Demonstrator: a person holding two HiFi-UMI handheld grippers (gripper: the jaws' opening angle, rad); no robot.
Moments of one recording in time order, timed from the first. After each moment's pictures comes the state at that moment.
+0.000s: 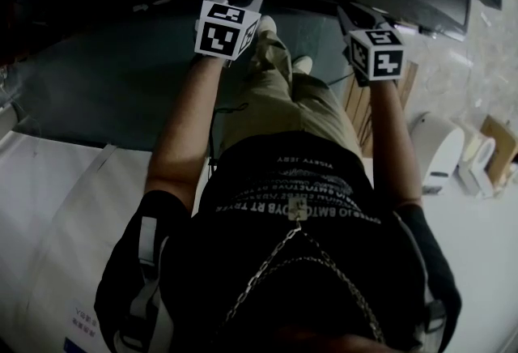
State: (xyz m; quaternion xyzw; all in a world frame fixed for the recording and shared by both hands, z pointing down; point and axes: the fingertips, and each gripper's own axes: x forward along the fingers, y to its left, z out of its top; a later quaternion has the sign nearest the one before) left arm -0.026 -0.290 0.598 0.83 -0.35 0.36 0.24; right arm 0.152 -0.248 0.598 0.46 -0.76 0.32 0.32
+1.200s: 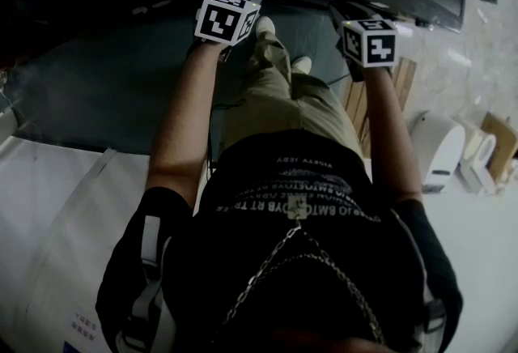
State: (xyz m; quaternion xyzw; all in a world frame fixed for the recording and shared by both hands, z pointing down) left arm -0.028 -0.278 0.610 0.82 -0.31 0.40 0.27; right arm 0.147 -0.236 0.616 0.46 -0.75 0.36 0.32
